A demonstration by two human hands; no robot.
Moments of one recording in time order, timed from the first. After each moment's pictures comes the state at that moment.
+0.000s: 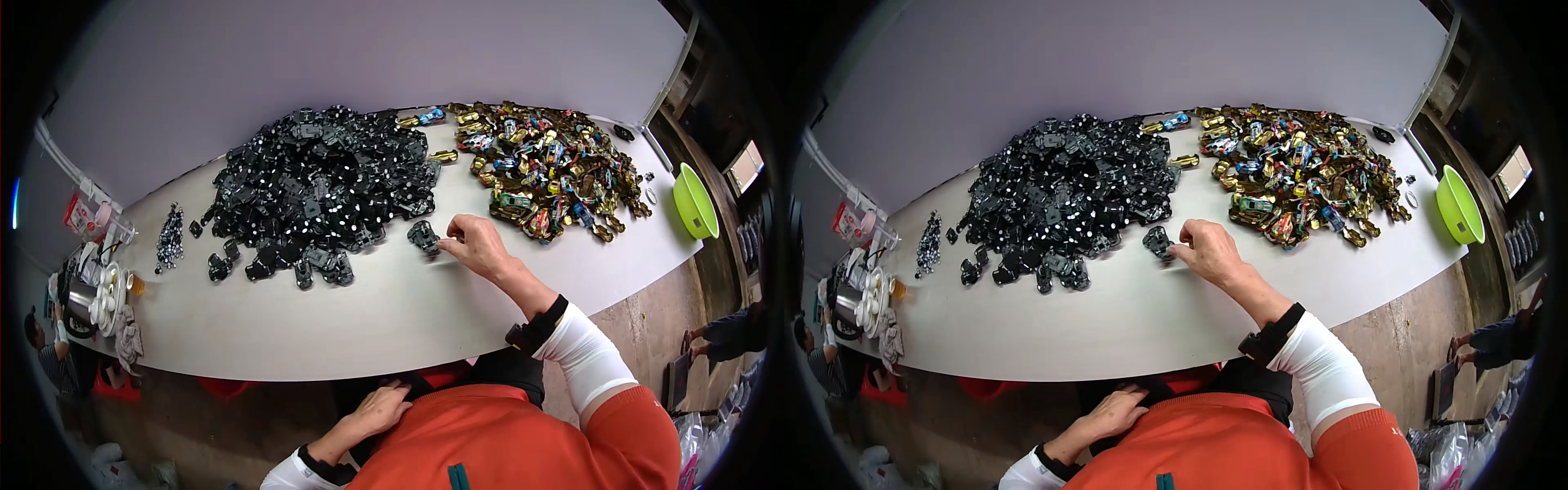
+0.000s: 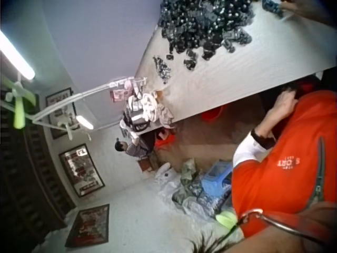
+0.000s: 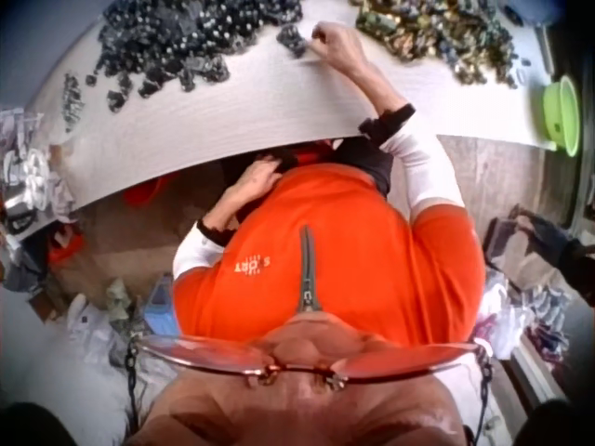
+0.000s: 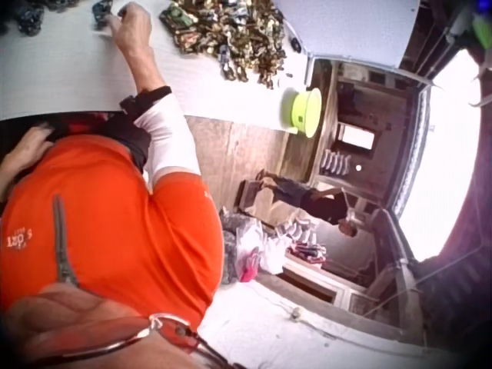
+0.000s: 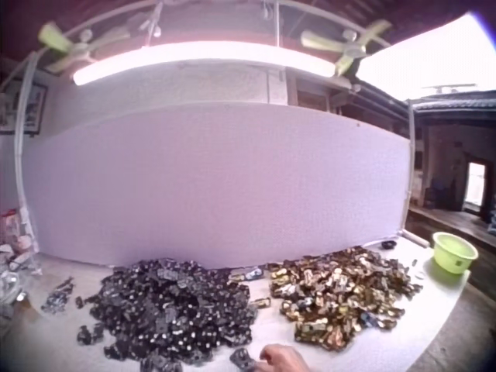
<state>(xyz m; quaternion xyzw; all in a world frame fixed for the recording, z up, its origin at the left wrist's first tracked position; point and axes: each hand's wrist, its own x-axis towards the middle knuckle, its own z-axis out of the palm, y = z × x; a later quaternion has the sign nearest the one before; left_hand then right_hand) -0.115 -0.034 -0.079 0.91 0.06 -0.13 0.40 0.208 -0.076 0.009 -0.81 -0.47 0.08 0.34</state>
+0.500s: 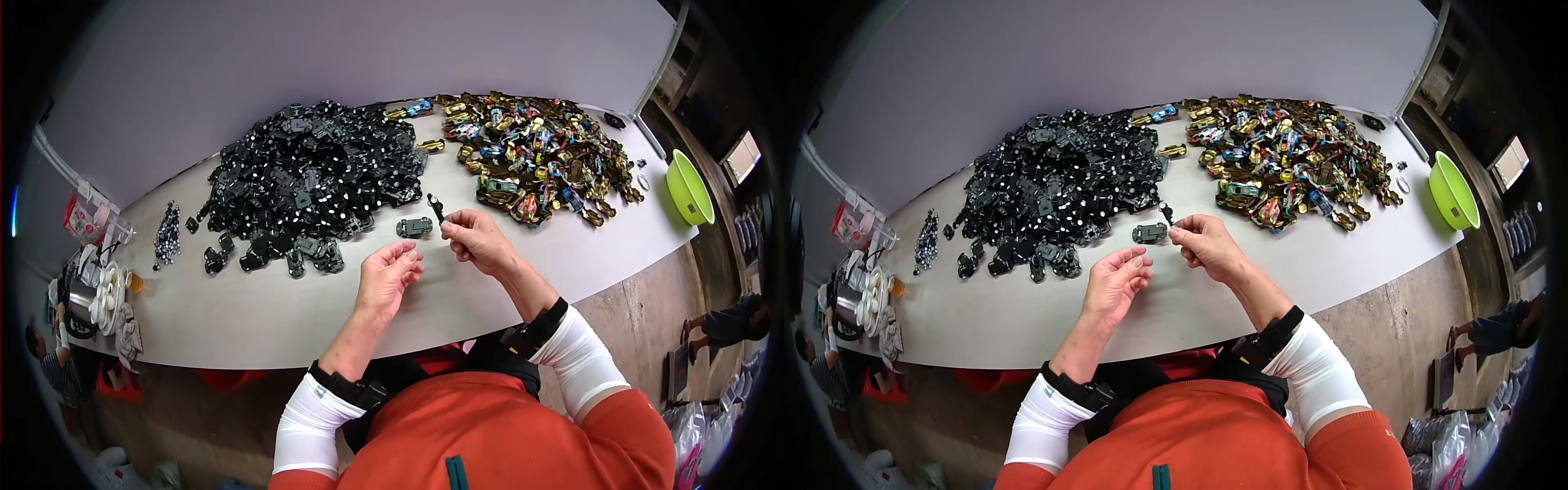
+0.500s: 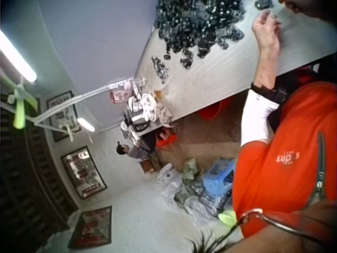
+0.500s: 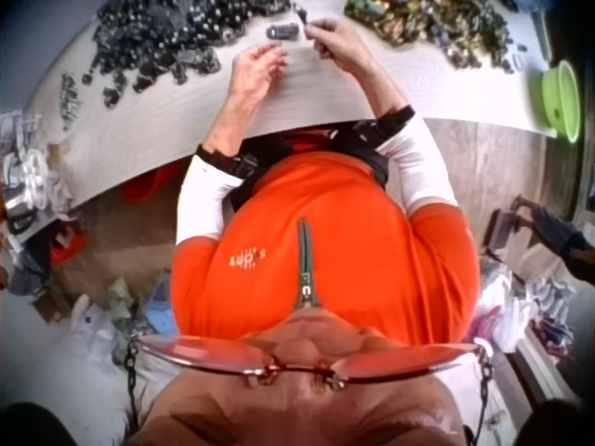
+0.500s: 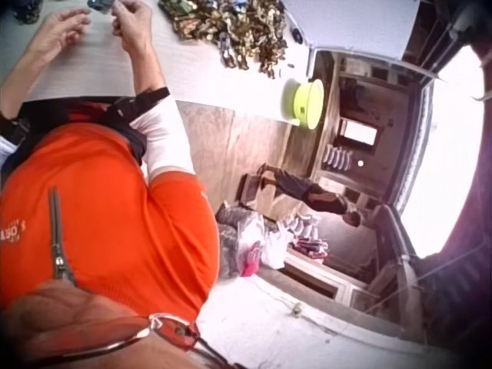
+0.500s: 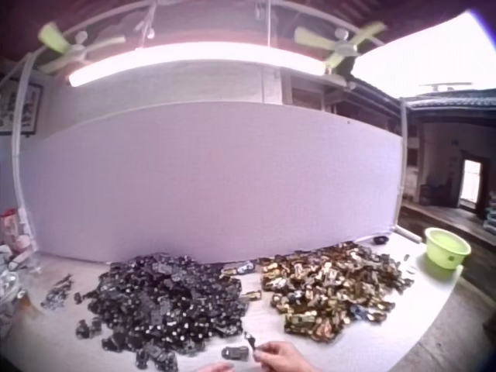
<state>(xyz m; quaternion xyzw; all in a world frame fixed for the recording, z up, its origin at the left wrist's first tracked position) 0.044 0.018 -0.001 0.41 0.20 0.17 0.87 0.202 -0.097 0.012 -0.59 -0.18 0.44 0.65</state>
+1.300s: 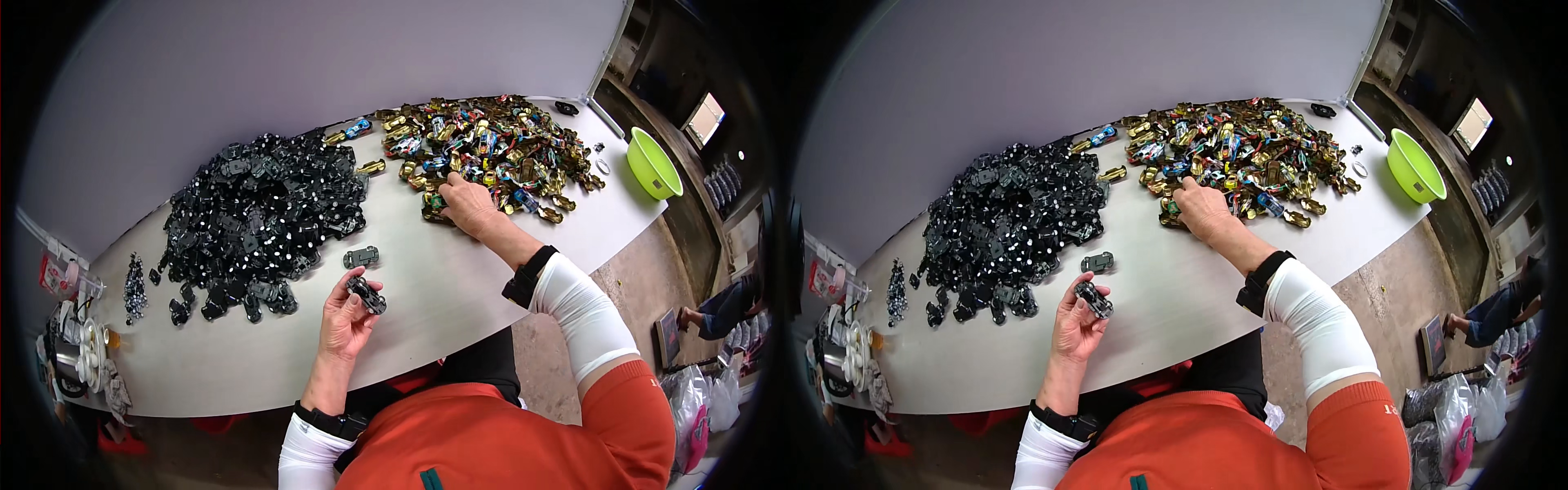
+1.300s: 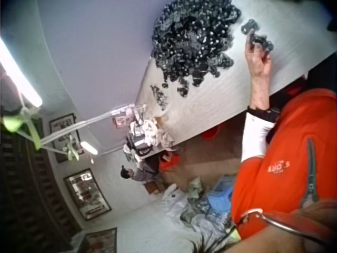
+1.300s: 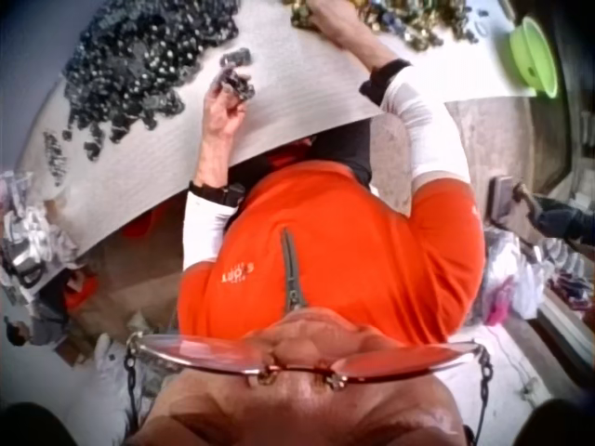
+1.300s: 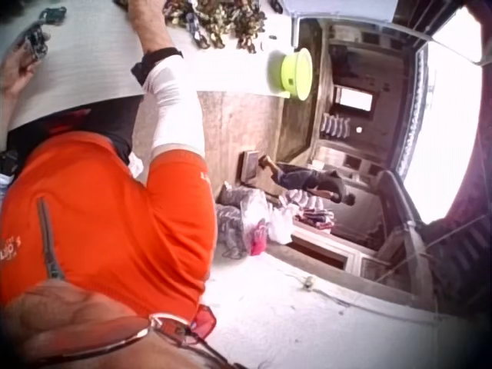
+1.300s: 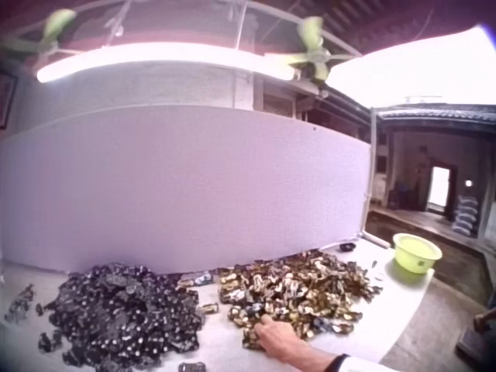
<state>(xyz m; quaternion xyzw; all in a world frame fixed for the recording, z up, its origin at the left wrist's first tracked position) 0.051 0.011 -0.023 0.27 0.05 0.16 0.95 0.310 -0.123 0.035 -0.89 -0.45 -0.07 0.06</state>
